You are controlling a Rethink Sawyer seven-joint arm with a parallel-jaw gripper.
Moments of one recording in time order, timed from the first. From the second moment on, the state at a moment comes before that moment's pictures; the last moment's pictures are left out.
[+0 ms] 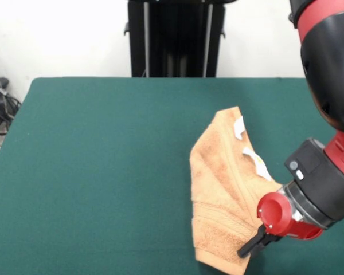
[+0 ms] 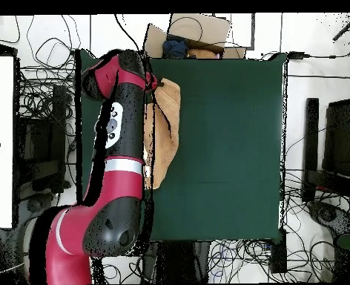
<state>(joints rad) 0.17 0.20 -0.55 0.31 -0.11 1.05 1.69</state>
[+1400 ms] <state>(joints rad) 0.17 0.19 -0.55 0.36 -0.12 1.01 1.69</state>
